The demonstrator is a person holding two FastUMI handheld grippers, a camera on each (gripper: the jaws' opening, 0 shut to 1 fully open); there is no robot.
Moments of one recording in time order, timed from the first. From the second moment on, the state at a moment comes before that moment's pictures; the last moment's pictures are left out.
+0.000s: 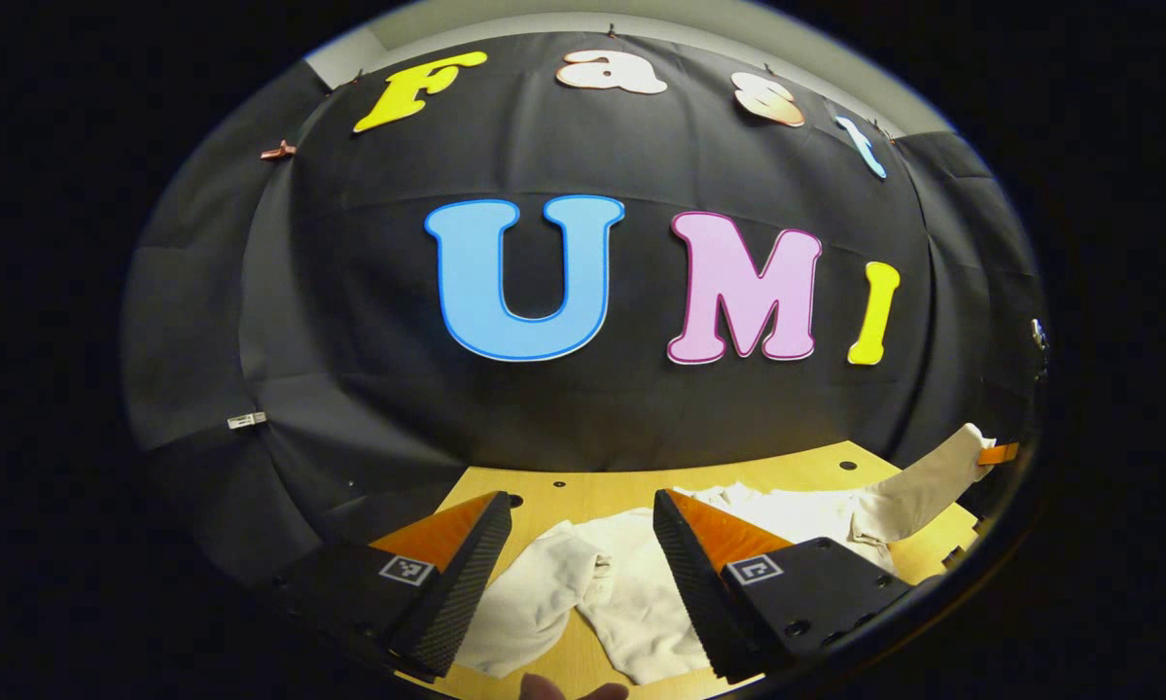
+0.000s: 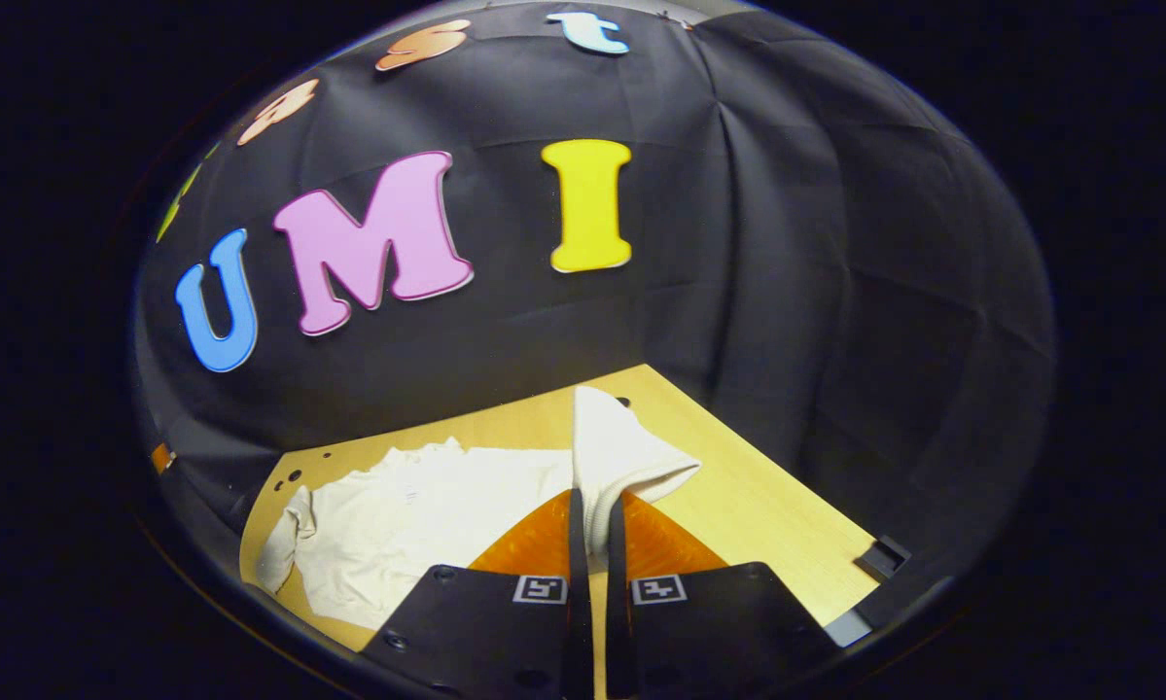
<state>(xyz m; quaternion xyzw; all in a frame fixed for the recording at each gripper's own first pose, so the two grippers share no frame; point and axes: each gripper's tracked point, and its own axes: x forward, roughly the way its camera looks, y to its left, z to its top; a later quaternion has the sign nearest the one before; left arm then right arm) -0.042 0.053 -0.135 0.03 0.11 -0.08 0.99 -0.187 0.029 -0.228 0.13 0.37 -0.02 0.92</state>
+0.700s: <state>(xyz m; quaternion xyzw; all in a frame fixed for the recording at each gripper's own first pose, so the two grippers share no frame) -0.027 0.148 -0.183 0.01 0.14 -0.02 0.99 -0.134 0.283 -0.216 0.15 0.36 0.16 0.91</state>
